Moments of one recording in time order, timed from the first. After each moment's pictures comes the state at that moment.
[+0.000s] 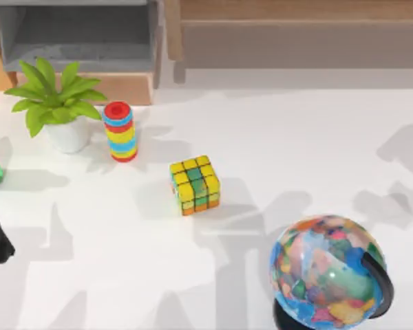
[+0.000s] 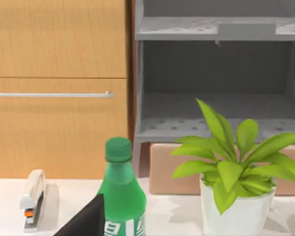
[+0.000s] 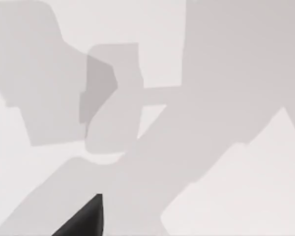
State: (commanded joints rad) left arm 0.00 0.00 0.00 0.00 0.00 0.00; right arm -0.09 1.46 0.99 -0.67 -0.12 -0.76
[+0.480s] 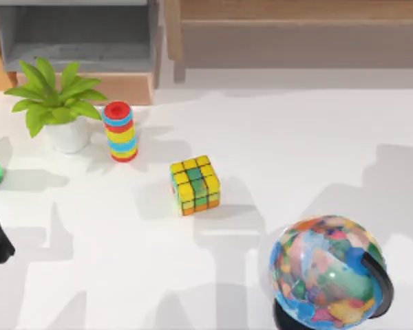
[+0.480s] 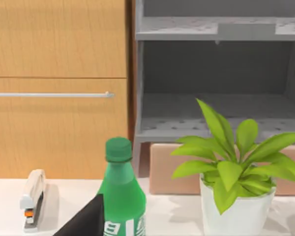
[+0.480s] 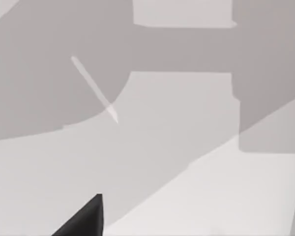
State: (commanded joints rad) left arm 0.00 0.00 0.00 0.00 0.00 0.00; right arm -0.31 2.03 1.46 -0.97 -0.08 -0.99
